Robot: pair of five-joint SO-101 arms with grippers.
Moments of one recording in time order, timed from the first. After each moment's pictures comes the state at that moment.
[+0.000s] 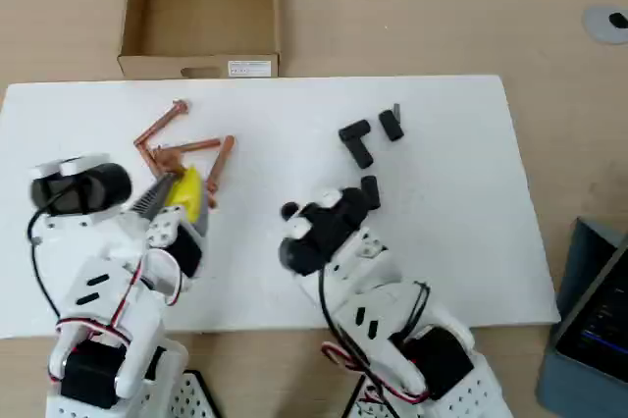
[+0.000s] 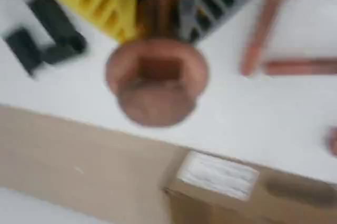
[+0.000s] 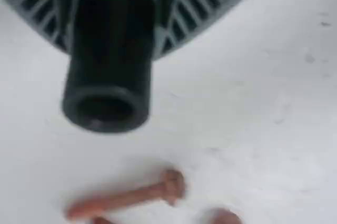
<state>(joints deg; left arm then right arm) 11.4 -103.6 72.1 52.4 15.1 -42.0 -103.3 82.4 57.3 -3.6</state>
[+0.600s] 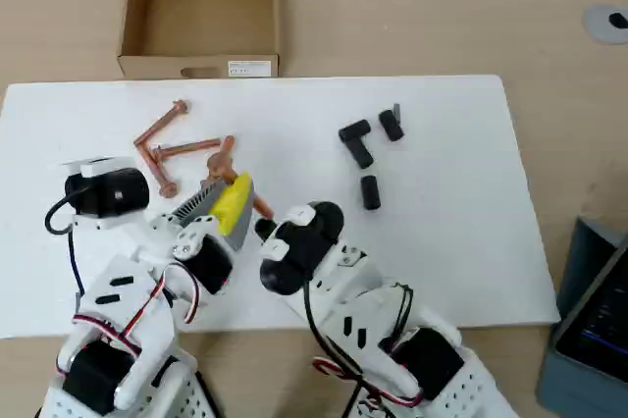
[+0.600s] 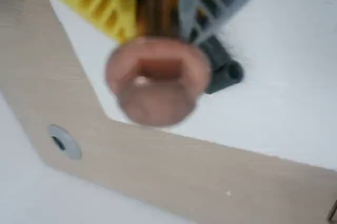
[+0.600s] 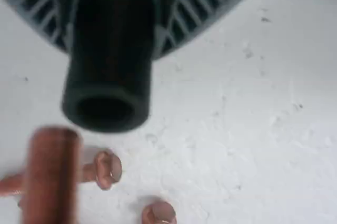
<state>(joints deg) 25.1 -103.6 71.3 46.6 25.6 -48.3 -103.3 84.9 54.4 -3.6</state>
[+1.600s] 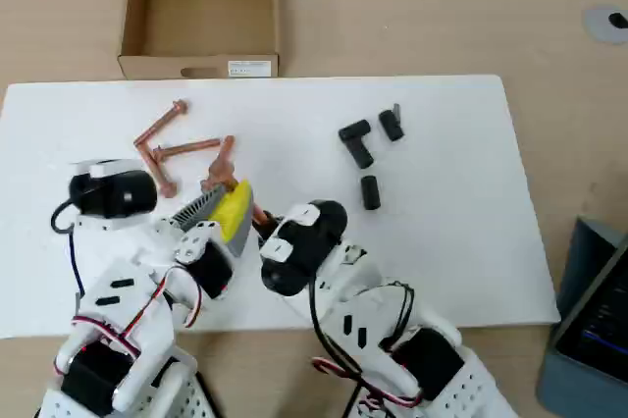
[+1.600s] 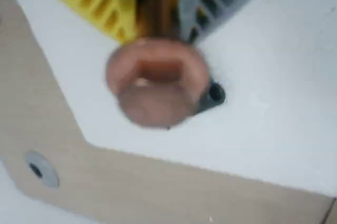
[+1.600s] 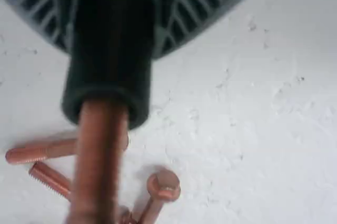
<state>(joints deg) 25.5 -103.7 71.5 50.6 23.3 -48.3 -103.3 85.0 50.9 -3.6</state>
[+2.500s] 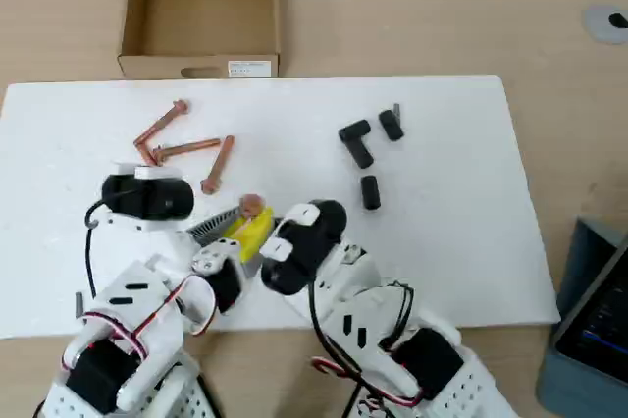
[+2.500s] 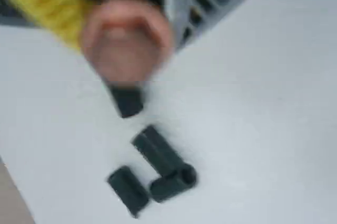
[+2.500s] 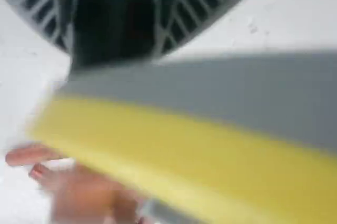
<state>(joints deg) 28.4 -103.8 72.9 58.4 17.9 -48.3 -103.3 85.0 50.9 -3.6</state>
